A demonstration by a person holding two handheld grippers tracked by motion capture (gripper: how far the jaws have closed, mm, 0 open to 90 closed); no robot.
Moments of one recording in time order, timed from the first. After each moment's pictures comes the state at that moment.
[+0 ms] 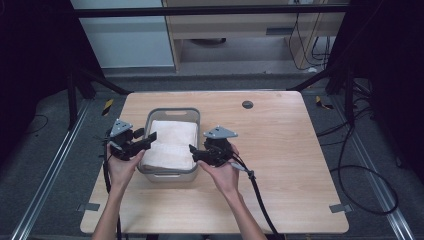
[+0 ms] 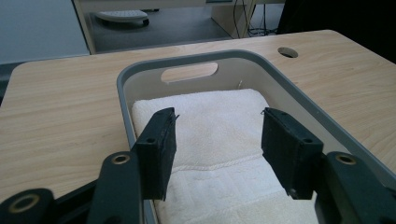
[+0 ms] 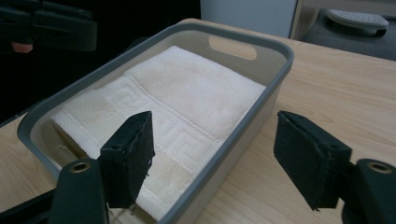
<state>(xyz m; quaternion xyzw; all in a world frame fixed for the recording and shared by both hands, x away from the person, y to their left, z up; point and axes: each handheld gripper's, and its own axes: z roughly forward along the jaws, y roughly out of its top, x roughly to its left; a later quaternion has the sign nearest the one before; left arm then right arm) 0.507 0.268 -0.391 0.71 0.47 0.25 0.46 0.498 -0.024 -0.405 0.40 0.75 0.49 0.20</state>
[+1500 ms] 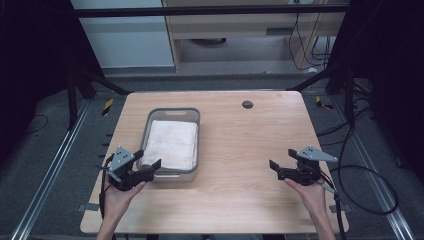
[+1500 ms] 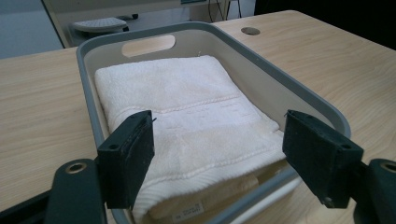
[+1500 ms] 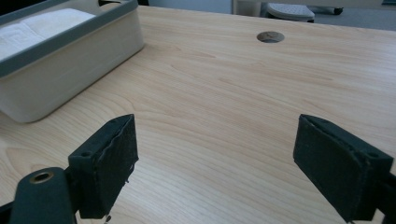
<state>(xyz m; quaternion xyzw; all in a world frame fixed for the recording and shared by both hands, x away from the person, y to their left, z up) 0.433 0.261 -0.416 0.73 0.42 0.26 0.47 0.453 -0.253 -0.449 0.45 0.72 0.48 0.23</state>
